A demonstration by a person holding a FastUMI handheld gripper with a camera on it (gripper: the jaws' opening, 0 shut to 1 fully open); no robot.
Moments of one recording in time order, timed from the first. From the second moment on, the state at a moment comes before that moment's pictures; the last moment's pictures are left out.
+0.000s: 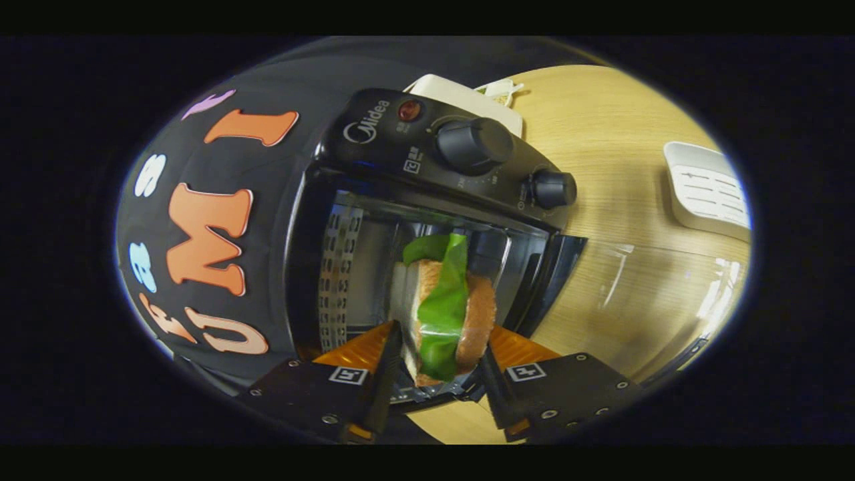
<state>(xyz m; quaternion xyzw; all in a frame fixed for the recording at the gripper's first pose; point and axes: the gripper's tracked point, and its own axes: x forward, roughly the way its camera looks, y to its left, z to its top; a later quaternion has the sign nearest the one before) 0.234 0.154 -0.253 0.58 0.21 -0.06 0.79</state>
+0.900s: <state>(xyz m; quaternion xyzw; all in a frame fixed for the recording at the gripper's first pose) 0.107 0.155 -0.250 0.40 0.25 0.03 0.88</state>
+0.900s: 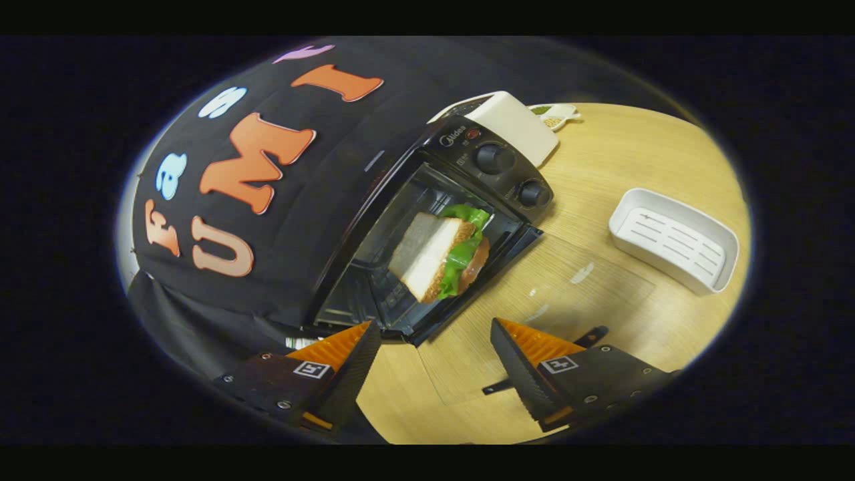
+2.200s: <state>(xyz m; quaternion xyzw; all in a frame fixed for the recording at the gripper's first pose) 0.051 0.111 -0.375 -0.06 0.36 0.03 0.93</state>
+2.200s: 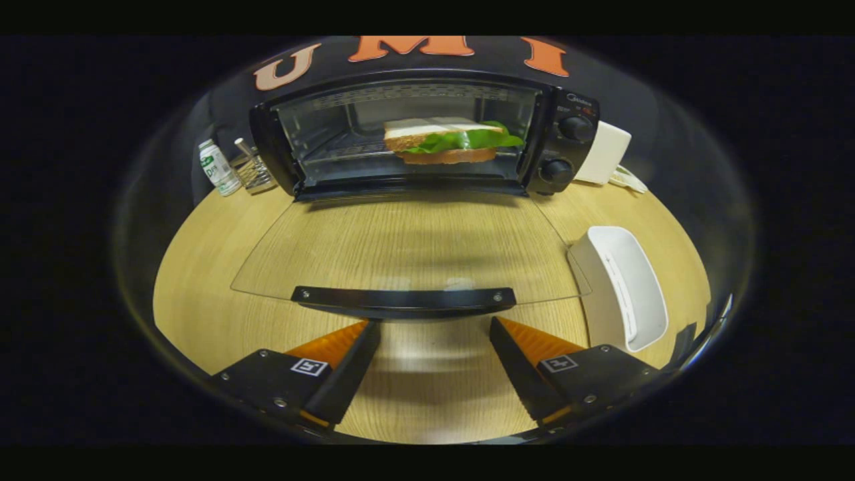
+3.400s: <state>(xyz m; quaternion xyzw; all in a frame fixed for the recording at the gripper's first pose) 0.110 0.146 -0.229 0.01 0.24 0.06 0.97</state>
